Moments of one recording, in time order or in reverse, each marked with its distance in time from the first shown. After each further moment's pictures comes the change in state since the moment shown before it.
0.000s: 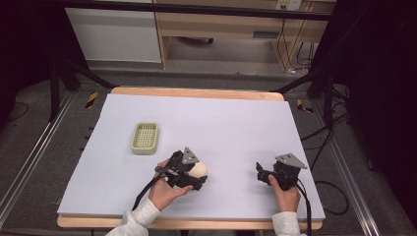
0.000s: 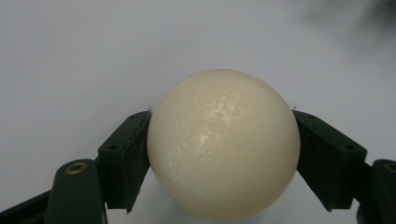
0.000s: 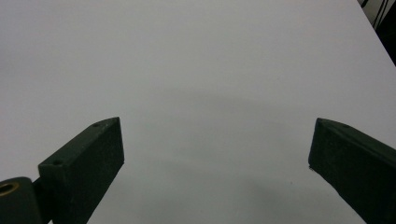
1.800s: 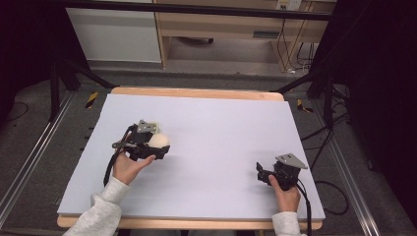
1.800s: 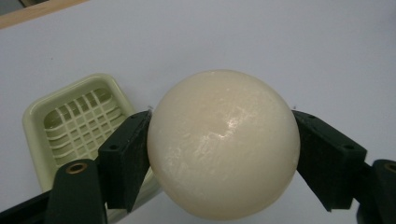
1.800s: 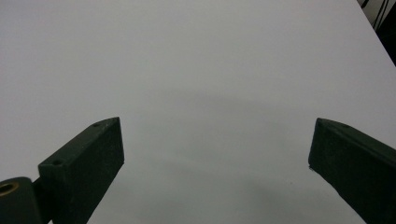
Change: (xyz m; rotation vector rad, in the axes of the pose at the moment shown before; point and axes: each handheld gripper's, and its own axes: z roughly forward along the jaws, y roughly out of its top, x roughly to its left) left arm 0.109 -0.007 -0.058 -0.052 0.187 -0.183; right arm -0.001 0.000 0.000 -0.005 0.002 0.003
